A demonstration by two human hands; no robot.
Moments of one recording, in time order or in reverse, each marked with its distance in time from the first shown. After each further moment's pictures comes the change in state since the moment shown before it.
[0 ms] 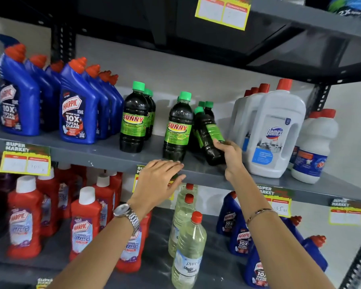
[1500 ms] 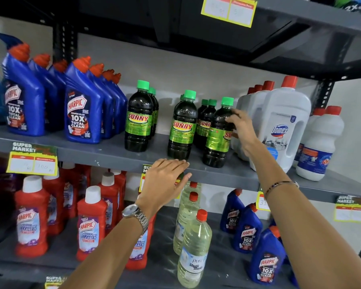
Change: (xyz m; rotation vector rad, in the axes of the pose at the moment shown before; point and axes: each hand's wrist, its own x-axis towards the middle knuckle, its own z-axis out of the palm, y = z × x) left_hand -0.002 0.002 0.001 0.001 0.072 0.013; right_hand 0.018 -0.060 0.007 -0.304 -0.083 -0.234
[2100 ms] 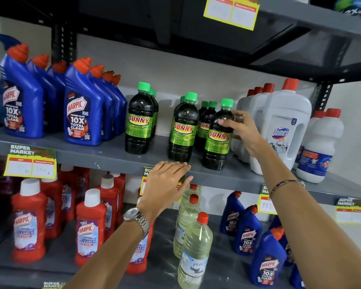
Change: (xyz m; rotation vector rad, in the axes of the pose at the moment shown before) left_hand -0.001 -0.002 0.004 -0.017 0.017 -0.004; right_hand 0.001 -0.005 -0.004 -0.074 -0.067 -0.015
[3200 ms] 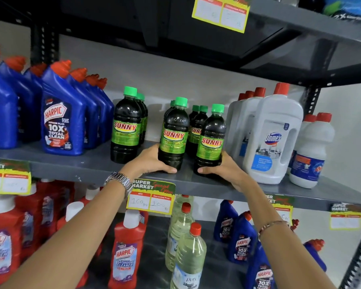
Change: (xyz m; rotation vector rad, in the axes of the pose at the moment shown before) left_hand 0.084 -0.052 -0.001 -0.678 -0.731 -0.715; right_hand -0.025 0.065 0.009 -0.248 -0.252 0.153
